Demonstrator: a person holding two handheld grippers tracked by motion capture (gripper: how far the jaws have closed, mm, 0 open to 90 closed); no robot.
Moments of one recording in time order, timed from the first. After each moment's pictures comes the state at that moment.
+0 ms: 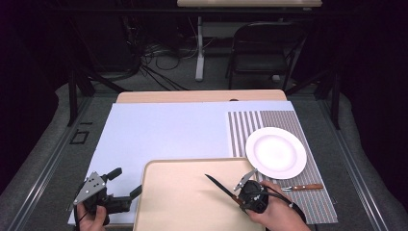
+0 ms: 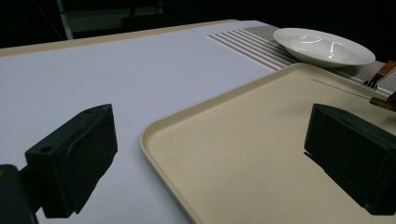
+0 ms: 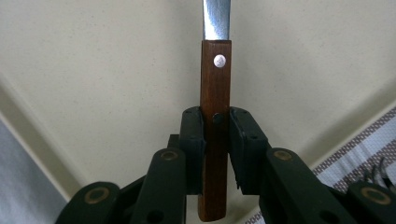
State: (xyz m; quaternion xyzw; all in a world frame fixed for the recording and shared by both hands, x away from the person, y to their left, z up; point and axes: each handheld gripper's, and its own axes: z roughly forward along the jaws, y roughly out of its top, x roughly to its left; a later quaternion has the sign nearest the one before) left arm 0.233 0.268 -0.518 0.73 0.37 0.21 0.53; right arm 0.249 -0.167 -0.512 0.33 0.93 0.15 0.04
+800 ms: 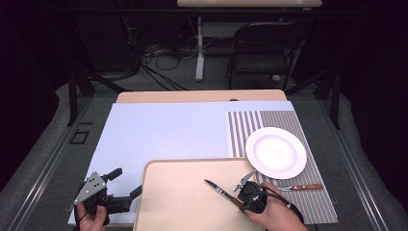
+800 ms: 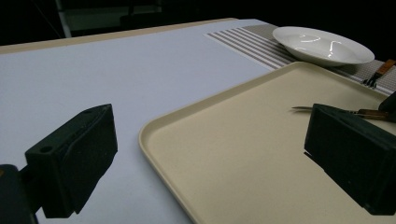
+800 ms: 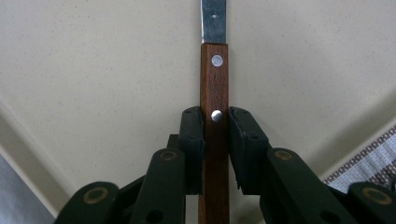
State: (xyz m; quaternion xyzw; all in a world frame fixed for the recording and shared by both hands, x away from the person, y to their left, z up) left arm 0.233 0.268 -0.518 0.73 0.37 0.20 0.53; right arm 0.250 -0.169 -0.523 0.34 0.93 0.14 0.03
